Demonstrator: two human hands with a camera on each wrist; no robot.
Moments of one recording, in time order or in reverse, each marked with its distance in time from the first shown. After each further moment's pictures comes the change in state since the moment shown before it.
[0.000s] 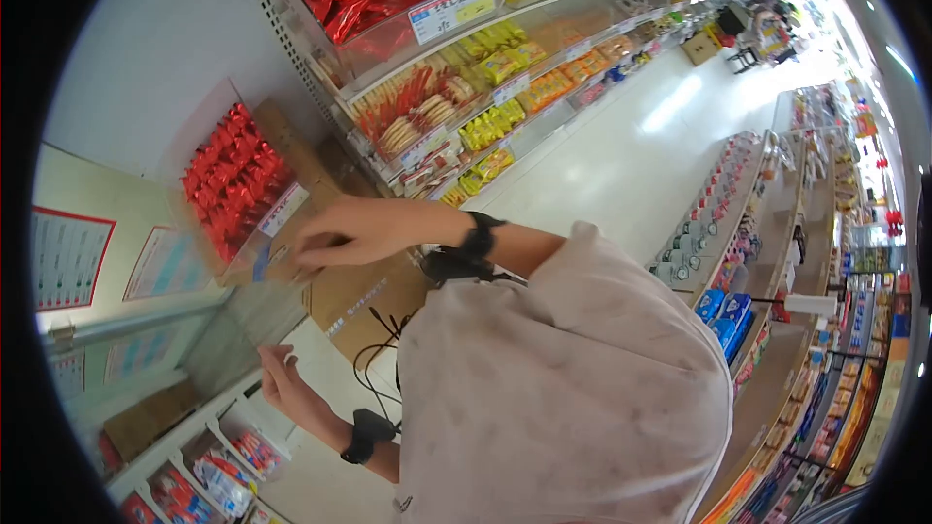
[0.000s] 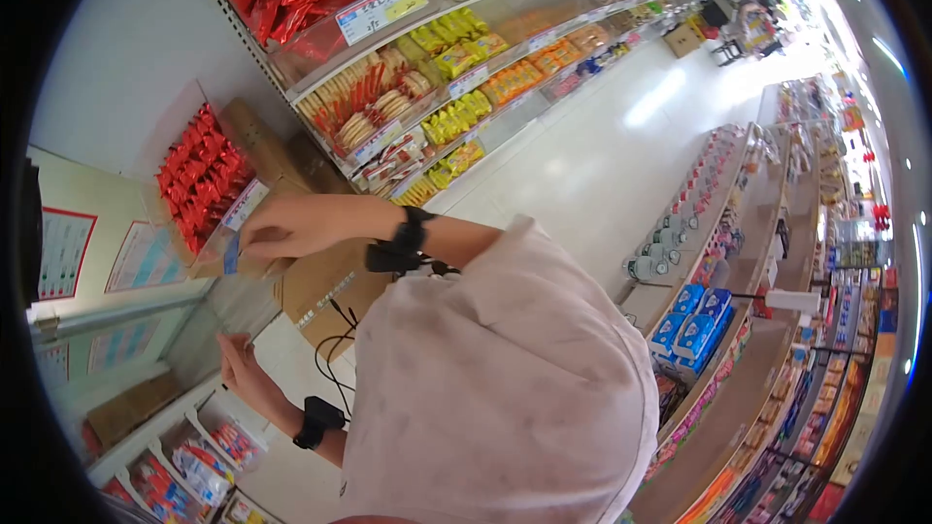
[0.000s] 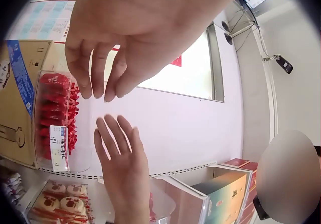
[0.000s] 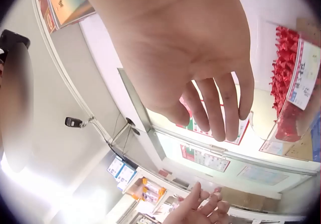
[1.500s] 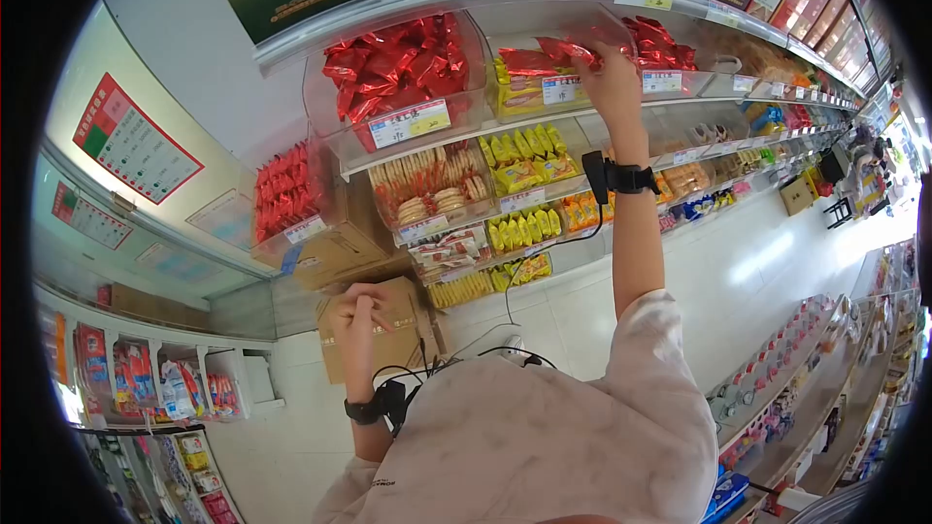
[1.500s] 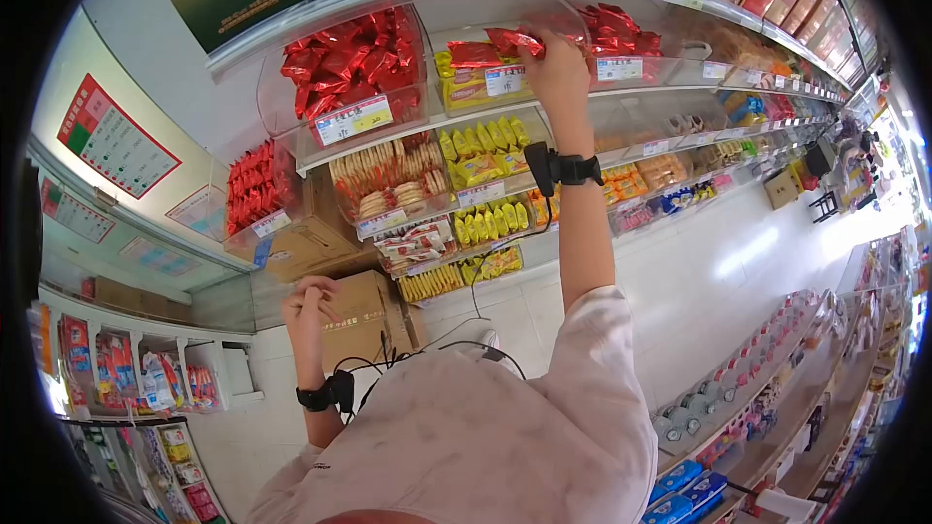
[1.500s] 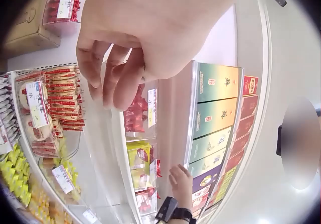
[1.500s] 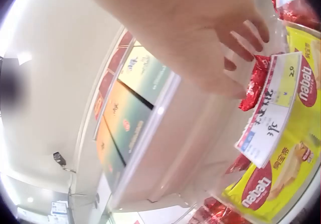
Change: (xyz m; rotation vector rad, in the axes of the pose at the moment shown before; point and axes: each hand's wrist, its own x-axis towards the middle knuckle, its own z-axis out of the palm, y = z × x) left_hand -0.139 0.020 0.239 0.135 -0.376 0.295; right_hand -0.162 -0.068 -0.405 -1.078 1.026 0.060
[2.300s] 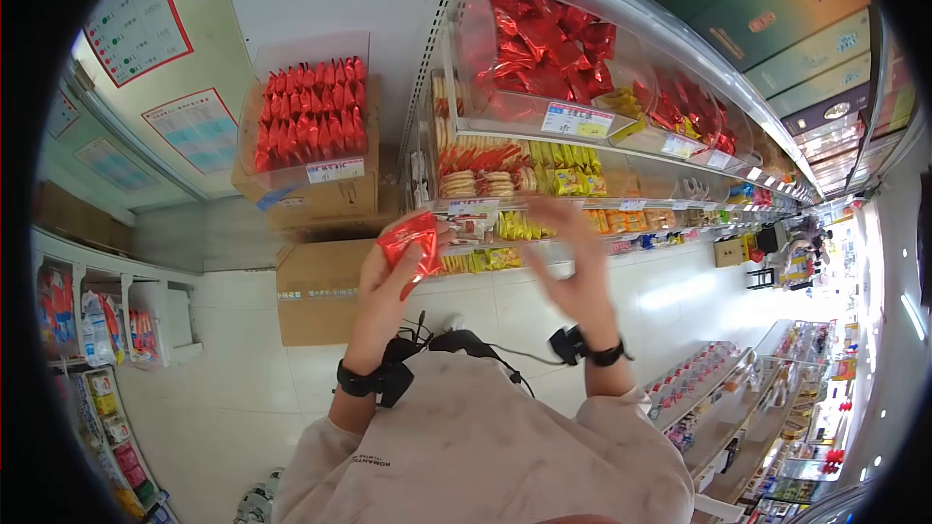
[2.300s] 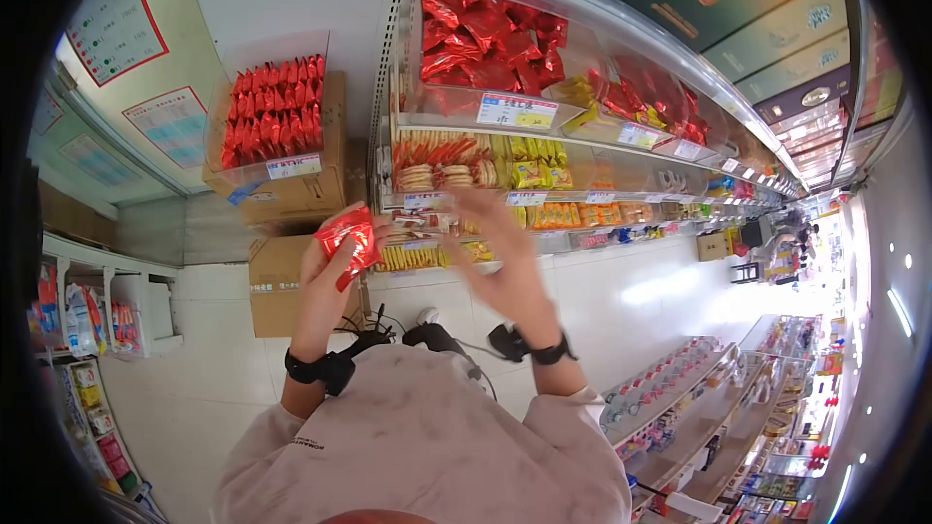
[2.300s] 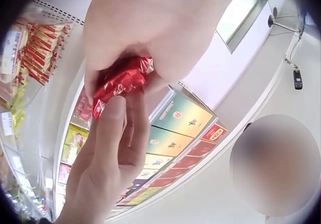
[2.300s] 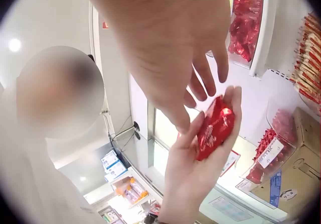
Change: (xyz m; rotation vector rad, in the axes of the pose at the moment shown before) left_hand 0.055 -0.007 -0.072 -0.864 -0.174 -0.175; right_hand -0.180 -0.269 0.027 0.375 -0.560 -0.275
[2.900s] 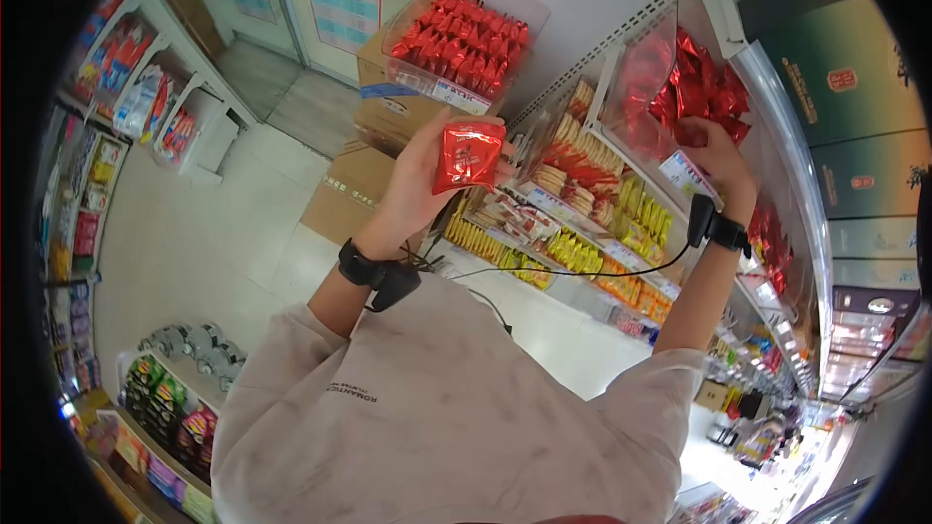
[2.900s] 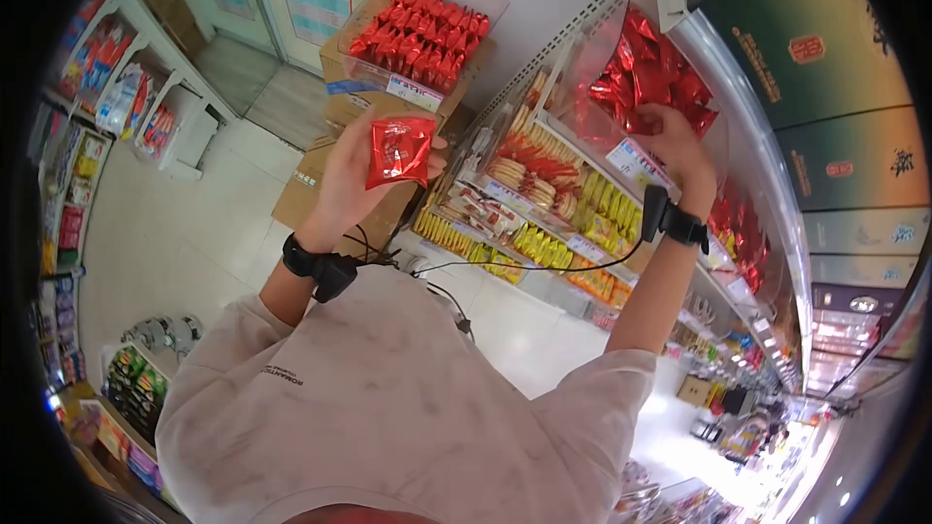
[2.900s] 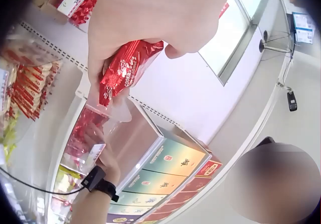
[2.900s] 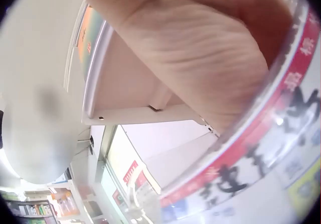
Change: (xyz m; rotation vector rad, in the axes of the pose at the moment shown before) left_hand 0.000 0.038 -0.024 -0.229 0.049 0.129; right_hand 0.207 0.175 -0.058 -0.254 -0.610 0.206
